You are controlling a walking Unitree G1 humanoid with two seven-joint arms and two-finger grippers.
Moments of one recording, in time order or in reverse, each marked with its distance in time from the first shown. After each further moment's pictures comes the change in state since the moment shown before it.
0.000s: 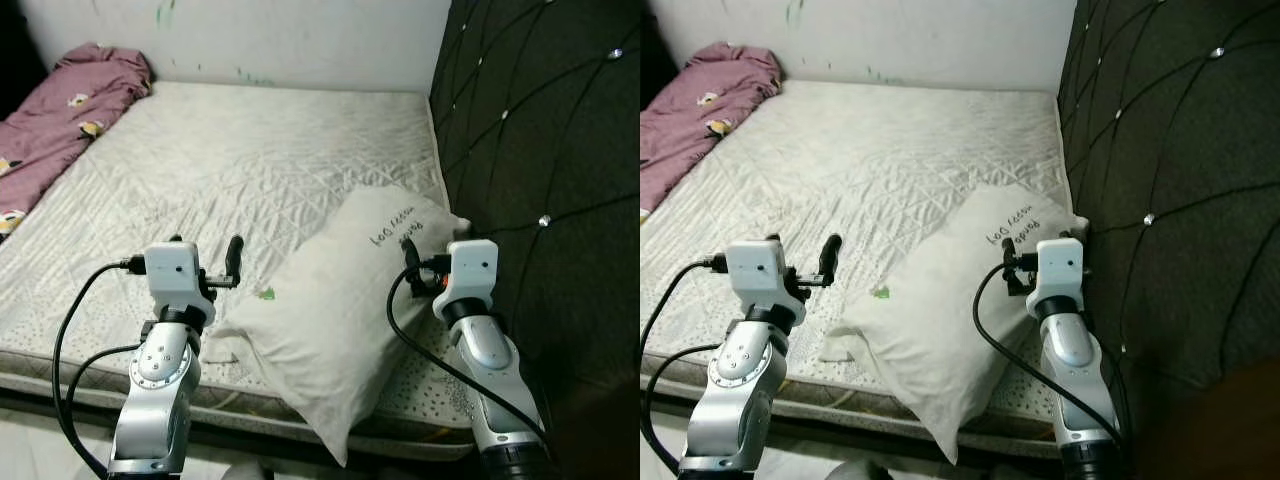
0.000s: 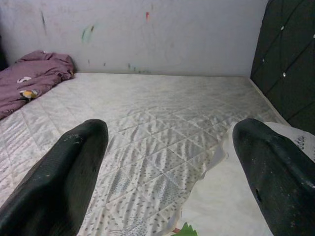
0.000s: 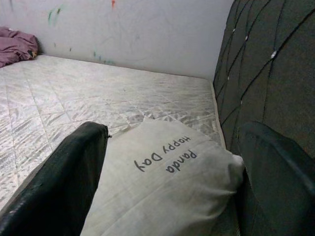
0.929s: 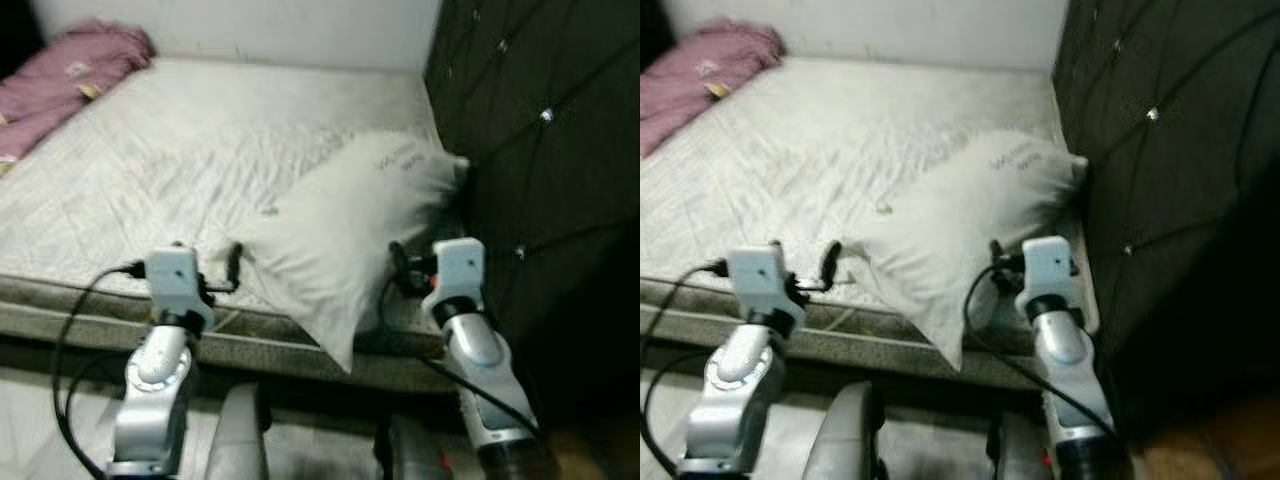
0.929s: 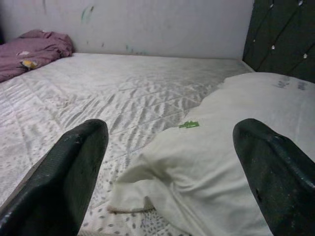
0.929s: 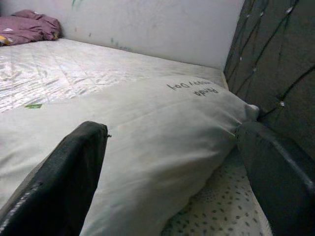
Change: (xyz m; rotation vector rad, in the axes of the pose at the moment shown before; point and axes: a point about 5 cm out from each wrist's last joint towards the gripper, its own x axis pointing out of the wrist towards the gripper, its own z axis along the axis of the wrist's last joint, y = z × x) left arm -0.001 0.003 -0.006 0.005 0.032 -0.014; right arm 0.002 0.013 0.000 -0.011 0.008 0.073
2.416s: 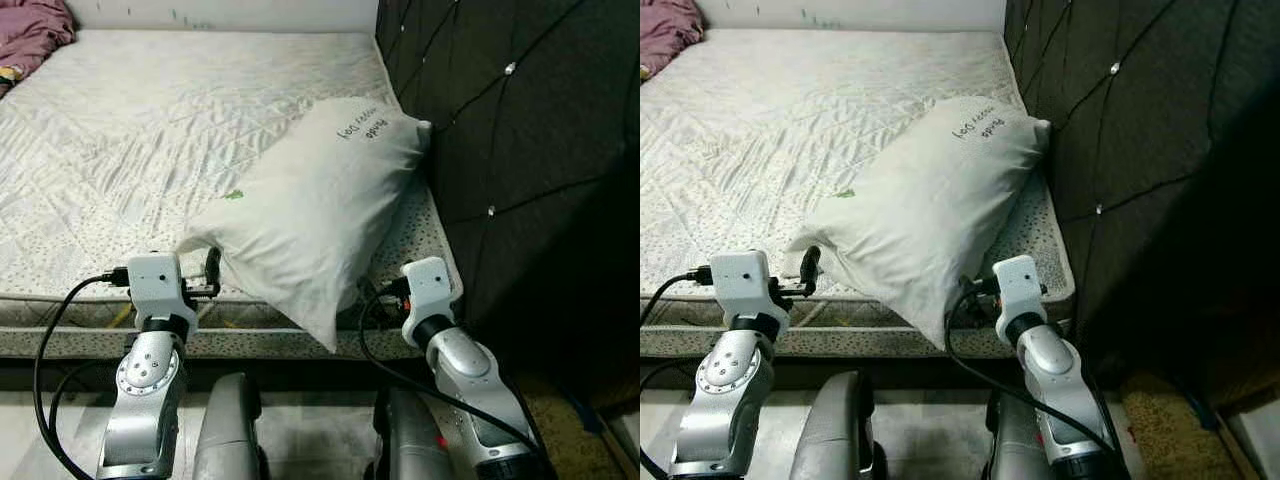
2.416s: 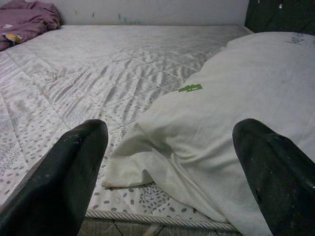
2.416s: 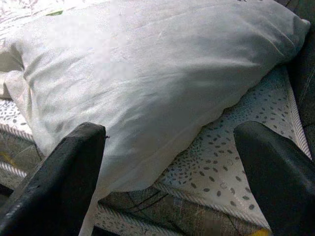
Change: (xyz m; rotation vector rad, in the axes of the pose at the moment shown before) left arm -0.004 0.017 -0.010 0.021 0.044 0.121; right arm -0.013 0.023 -0.018 0.024 0.196 0.228
